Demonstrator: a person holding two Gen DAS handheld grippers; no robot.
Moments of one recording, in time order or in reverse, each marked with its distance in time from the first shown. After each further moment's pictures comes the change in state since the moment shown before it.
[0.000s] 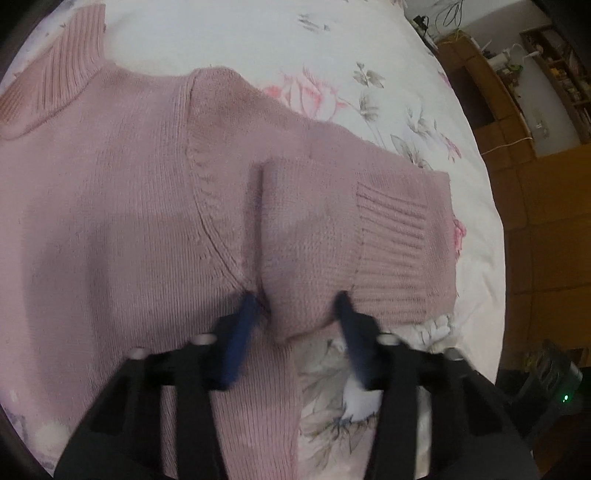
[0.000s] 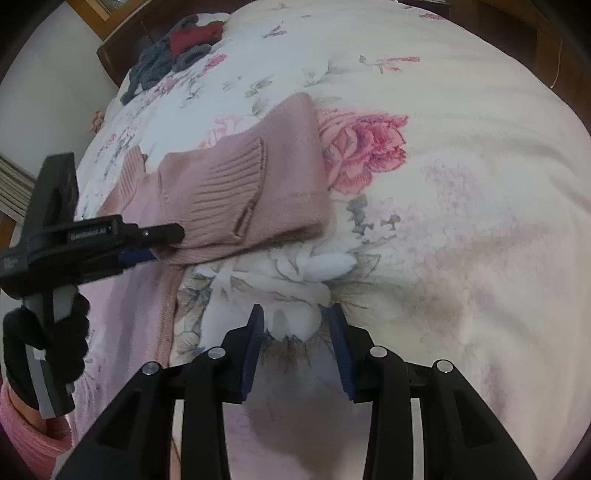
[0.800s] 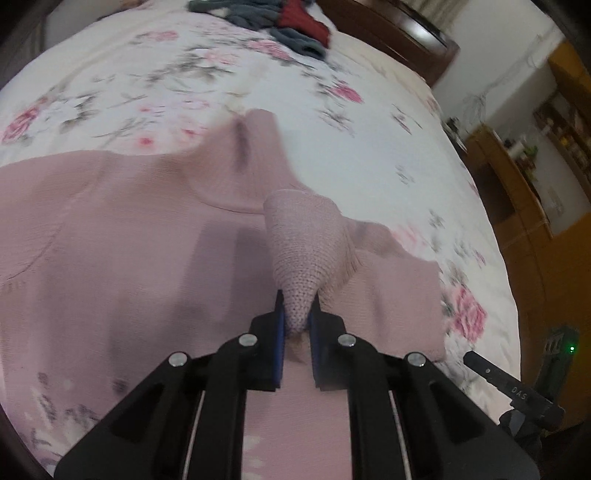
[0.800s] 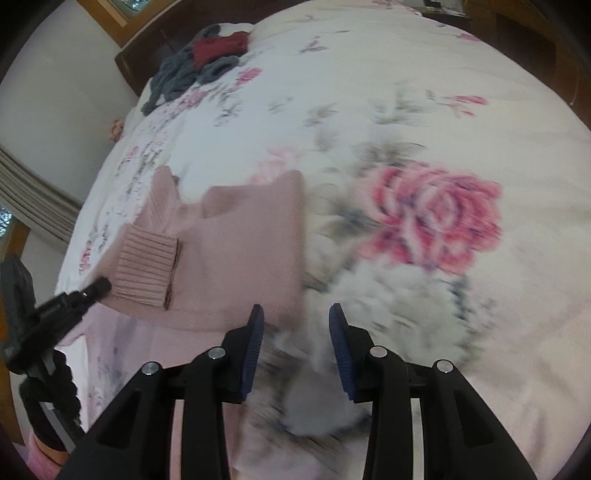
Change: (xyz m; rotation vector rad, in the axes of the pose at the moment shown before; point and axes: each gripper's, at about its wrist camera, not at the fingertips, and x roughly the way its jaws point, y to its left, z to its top) left arm -0.142 0.126 -0.018 -0.131 -0.379 0.121; right arm 0.023 0.075 0.053 -0.029 -0.053 0.082
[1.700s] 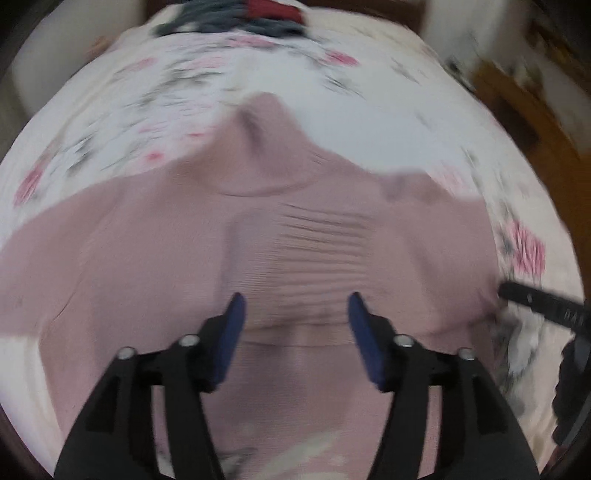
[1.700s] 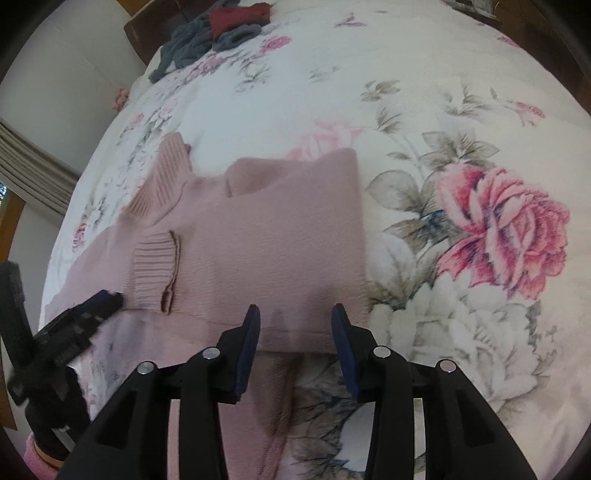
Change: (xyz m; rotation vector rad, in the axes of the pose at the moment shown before) left arm 0.023 -0.018 -0.020 0.316 0.078 0.203; right arm 0.052 0.045 0.011 -0.070 0.102 -0.025
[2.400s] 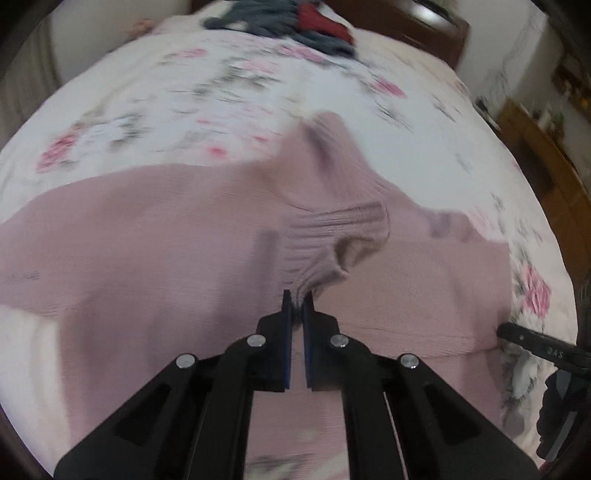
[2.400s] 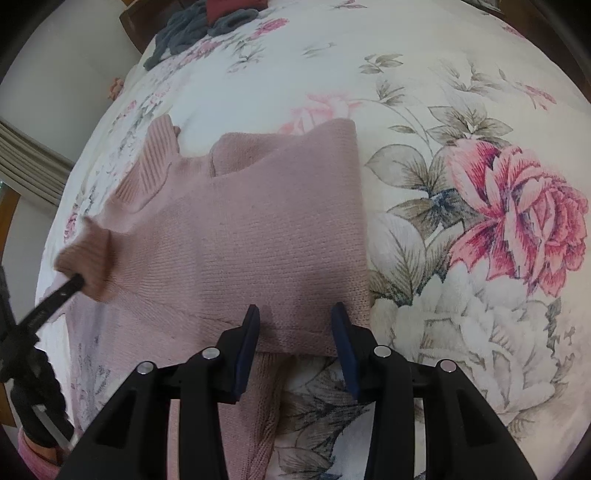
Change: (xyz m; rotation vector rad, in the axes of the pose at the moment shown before) left arm -0.025 0.085 -0.010 -0.222 -0.099 0.015; right arm 0.023 -0.006 -0.004 -0.005 0.034 -0.012
